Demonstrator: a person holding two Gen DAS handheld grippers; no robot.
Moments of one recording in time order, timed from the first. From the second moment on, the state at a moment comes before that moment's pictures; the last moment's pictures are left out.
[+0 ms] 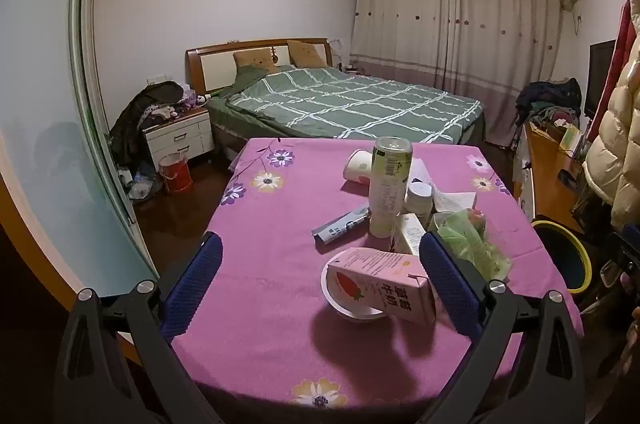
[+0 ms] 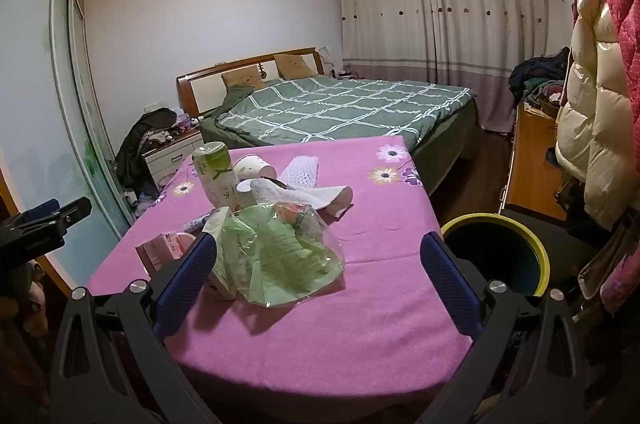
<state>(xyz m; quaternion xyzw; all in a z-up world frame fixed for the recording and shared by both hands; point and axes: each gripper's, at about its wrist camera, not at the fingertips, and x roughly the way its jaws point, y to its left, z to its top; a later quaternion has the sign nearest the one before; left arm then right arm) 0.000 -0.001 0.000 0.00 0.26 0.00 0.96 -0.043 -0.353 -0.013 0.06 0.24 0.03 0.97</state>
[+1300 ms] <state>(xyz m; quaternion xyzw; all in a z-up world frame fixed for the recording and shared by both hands) -0.002 0.001 -0.004 0.00 0.26 -0.01 0.96 -0.039 -0.352 -0.015 0.06 0.24 0.03 0.97</state>
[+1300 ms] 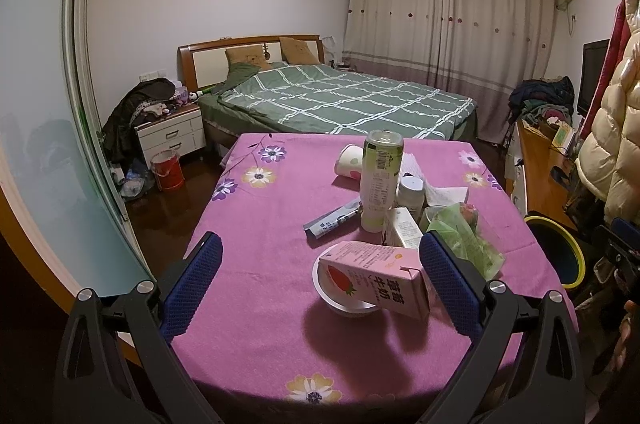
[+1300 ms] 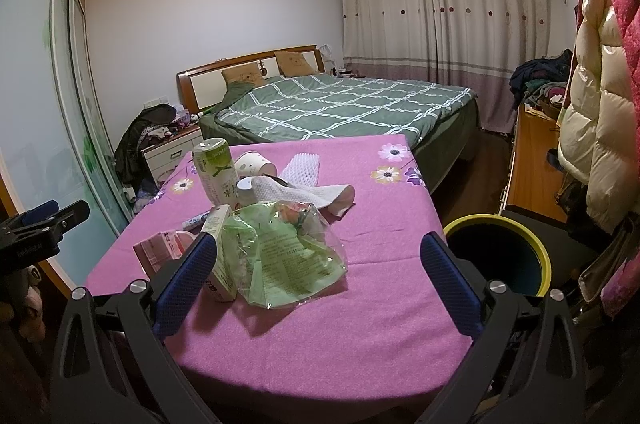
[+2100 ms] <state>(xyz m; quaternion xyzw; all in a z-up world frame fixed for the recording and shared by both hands) -0.001 -0.003 -0.009 0.00 0.27 -0.02 0.96 -0.035 -0.348 -0.021 0.06 0.25 0.03 0.97</state>
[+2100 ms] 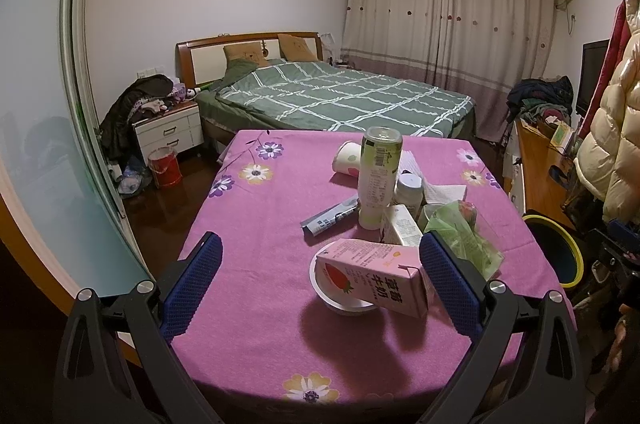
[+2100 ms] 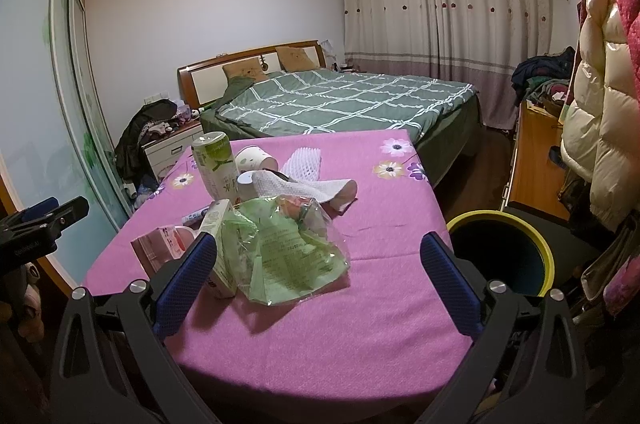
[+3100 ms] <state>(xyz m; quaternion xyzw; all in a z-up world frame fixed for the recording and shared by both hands) 0.002 -0.005 -0.015 0.00 0.27 -0.02 0.96 -0.032 -0.346 -0.027 0.05 0.26 0.04 0.96</state>
